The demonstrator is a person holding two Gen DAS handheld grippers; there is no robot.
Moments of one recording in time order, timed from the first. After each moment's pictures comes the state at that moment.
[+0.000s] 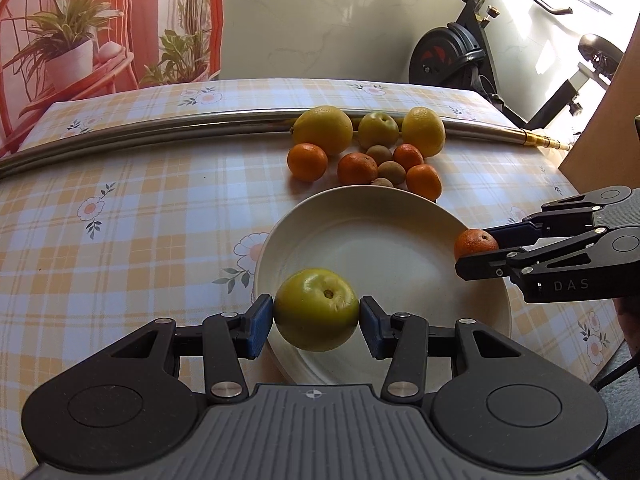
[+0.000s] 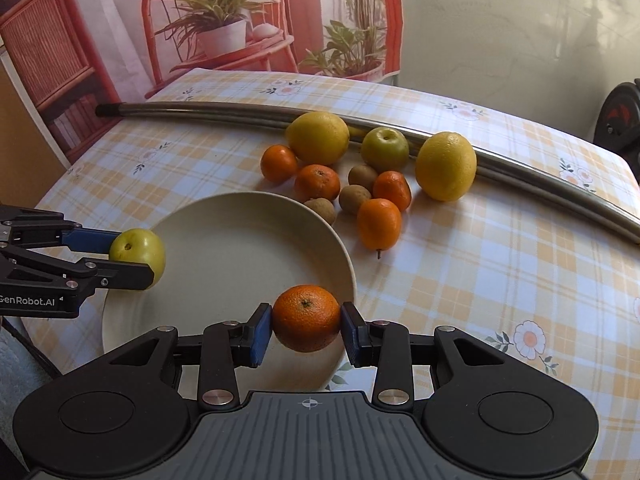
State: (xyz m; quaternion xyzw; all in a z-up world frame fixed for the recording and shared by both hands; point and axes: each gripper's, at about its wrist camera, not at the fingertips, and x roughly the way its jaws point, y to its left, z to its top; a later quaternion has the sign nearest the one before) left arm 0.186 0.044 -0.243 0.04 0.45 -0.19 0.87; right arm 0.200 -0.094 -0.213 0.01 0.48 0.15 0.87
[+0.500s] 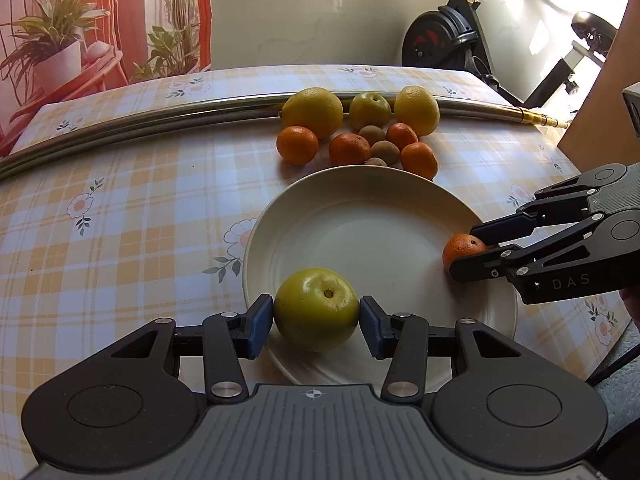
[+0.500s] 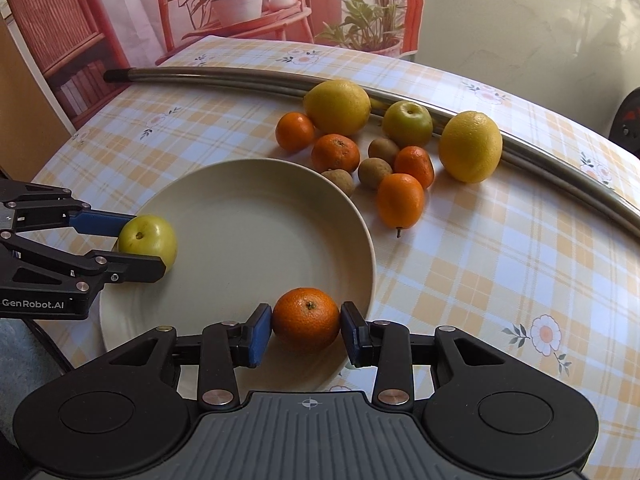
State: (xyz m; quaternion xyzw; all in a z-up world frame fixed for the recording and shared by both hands) left arm 0.183 0.037 -0.249 0.05 0.45 -0.20 0.87; right arm 0.208 -0.085 -0.226 -0.01 0.51 0.17 0.84
